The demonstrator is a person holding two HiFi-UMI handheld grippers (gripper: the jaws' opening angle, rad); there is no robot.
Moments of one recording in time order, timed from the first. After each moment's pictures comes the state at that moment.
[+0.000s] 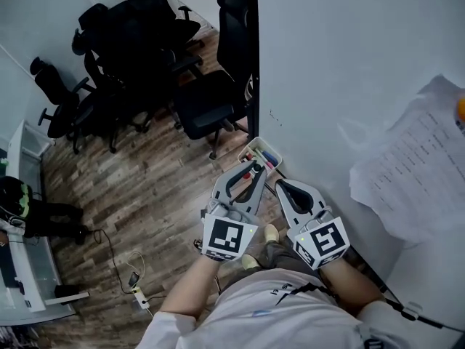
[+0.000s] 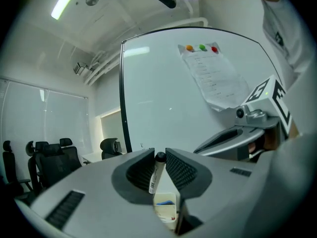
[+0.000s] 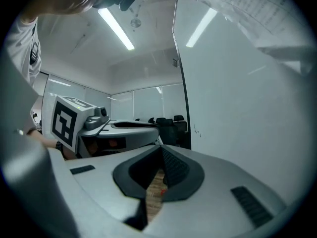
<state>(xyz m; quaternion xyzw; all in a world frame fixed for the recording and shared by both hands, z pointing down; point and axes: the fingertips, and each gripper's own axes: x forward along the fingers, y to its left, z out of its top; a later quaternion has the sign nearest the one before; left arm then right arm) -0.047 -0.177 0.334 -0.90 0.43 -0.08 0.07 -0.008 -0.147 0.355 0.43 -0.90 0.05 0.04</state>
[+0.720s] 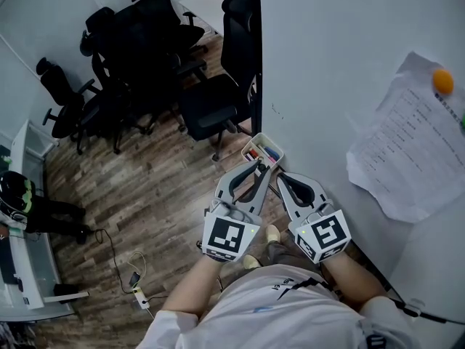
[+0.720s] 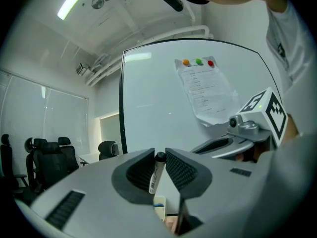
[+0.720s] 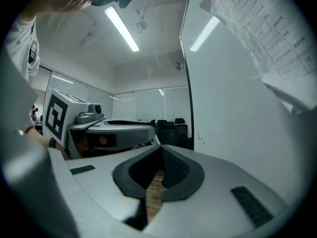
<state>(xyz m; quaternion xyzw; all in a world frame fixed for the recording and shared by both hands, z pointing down) -0.052 -0.135 0.302 -0.91 0.42 -0.05 0.06 -0.019 -0.121 0.330 0.43 -0.90 0.03 0.04</state>
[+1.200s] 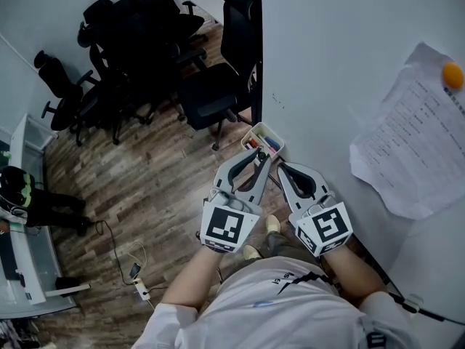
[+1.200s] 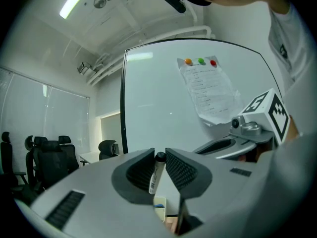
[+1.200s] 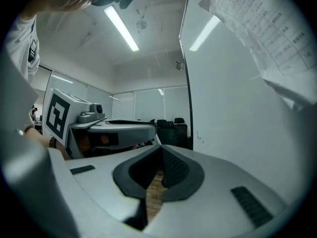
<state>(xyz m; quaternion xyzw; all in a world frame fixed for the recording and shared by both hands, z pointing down) -0.053 -0.143 0.304 -0.90 0.42 -0.04 0.05 -0.018 -0.125 0.330 0.43 -0.90 0.02 0.04</state>
